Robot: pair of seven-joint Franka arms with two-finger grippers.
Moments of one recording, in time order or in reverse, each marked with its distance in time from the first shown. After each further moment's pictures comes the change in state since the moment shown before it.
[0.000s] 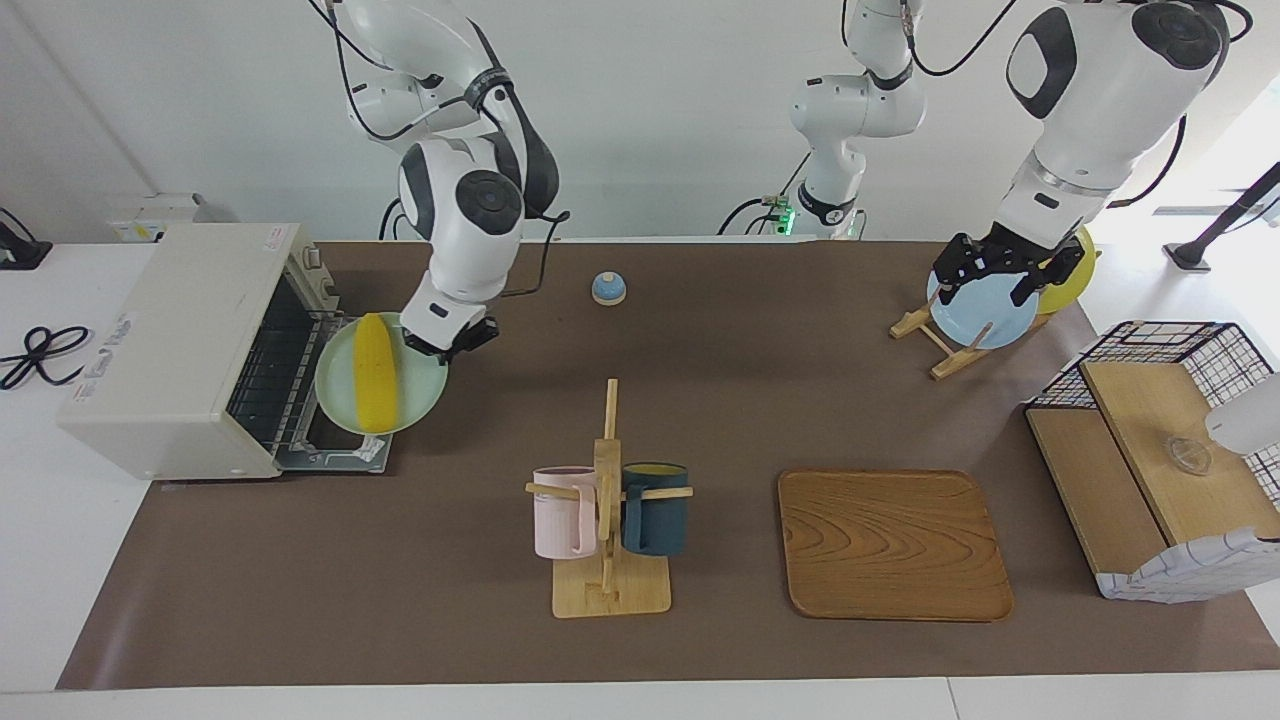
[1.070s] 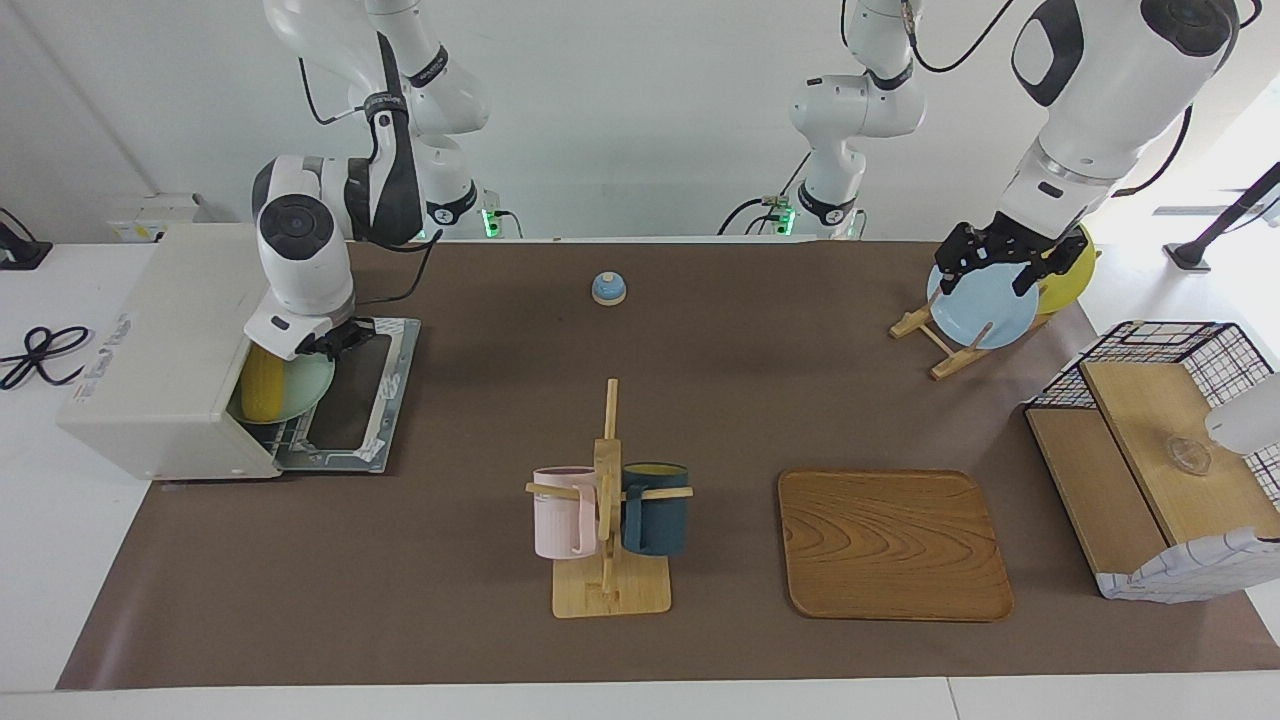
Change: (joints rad) left arm 0.000 0.000 -0.001 0.019 0.000 -0.028 0.000; right arm -0.312 -0.074 0.001 -0.182 0.006 0.135 -0.229
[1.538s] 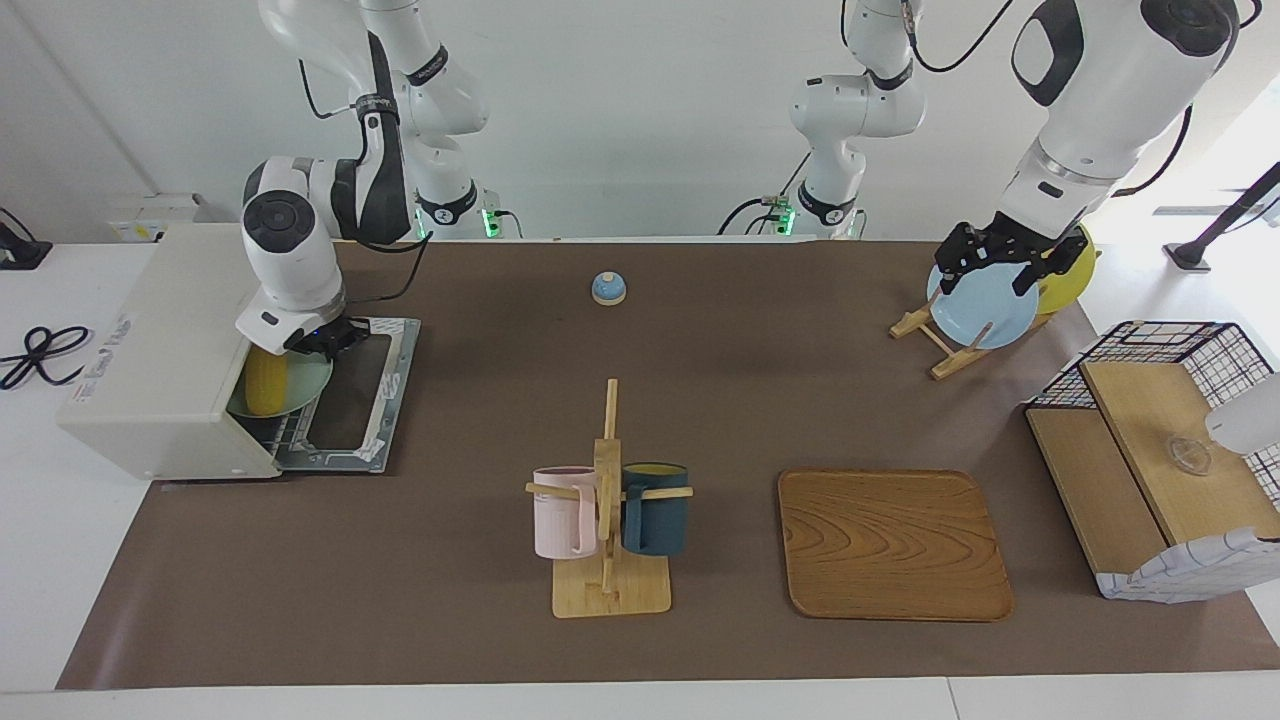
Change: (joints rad) left arm 0.000 0.000 0.000 0.000 0.000 0.000 0.000; right arm -0.038 -0.033 0.000 -0.086 0.035 0.095 -0.010
